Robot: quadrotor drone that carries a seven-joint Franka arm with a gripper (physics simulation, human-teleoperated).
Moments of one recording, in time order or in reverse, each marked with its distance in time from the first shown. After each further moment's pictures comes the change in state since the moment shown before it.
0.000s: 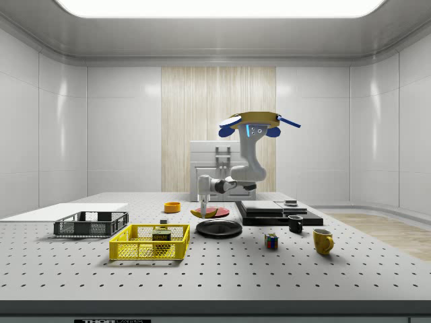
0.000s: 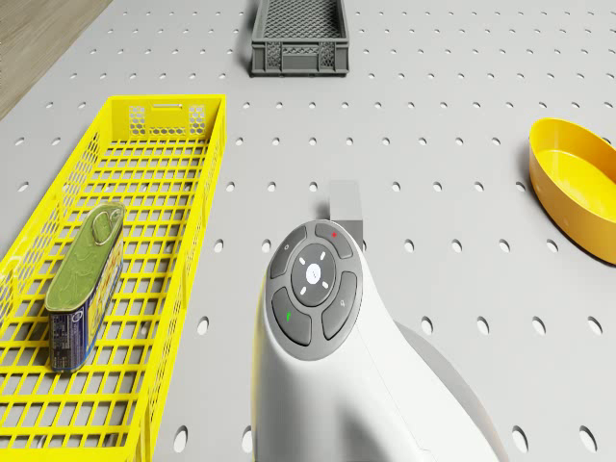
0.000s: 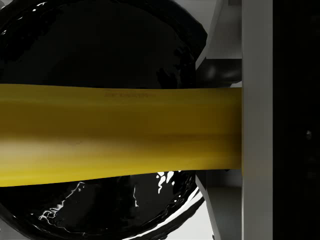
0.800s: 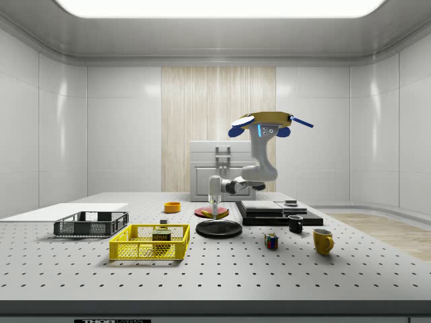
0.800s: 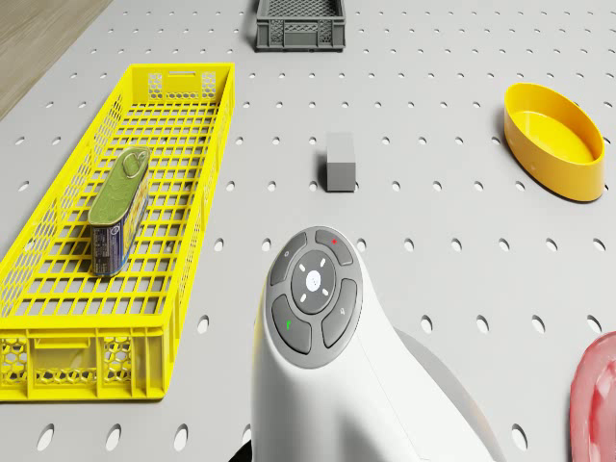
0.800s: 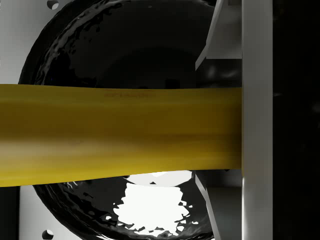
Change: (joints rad) arm -0.002 0.001 -0.030 0.009 -0.029 0.011 -0.003
